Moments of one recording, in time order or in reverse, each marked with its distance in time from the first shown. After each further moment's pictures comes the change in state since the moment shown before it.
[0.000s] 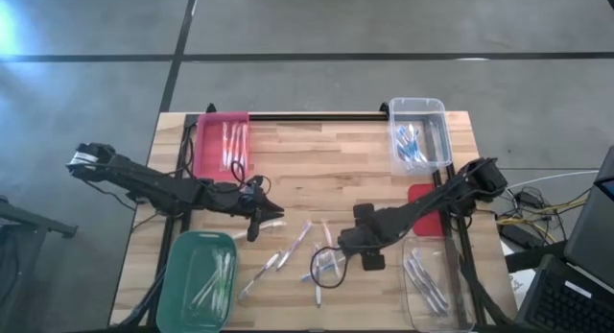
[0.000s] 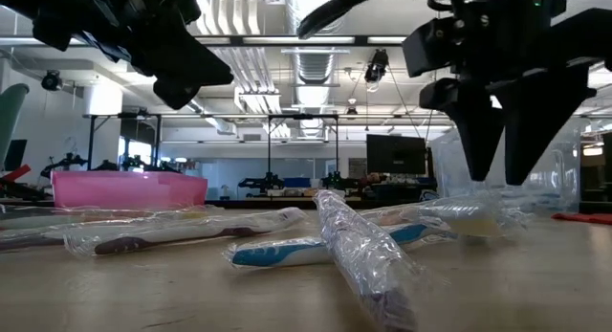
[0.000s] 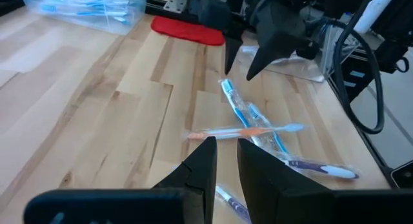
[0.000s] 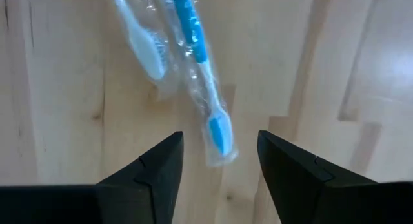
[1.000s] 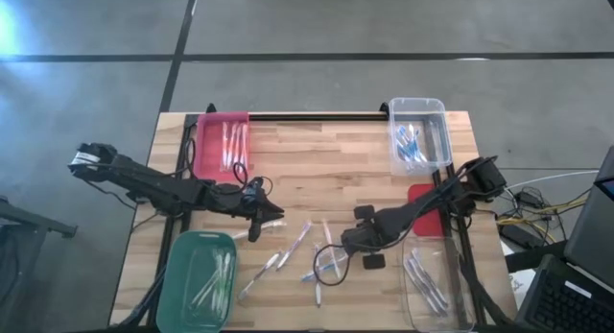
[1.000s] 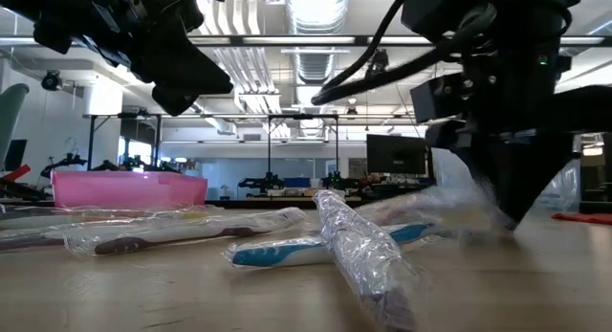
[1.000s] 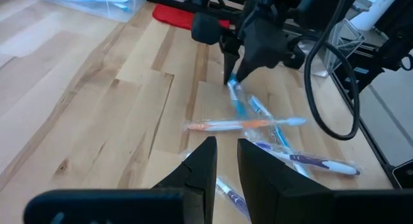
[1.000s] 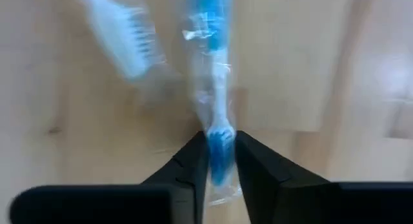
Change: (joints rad) left arm 0.000 0.024 0.000 -0.006 0.000 -0.034; right arm -0.034 0.004 -0.190 0.247 -0.005 -0.030
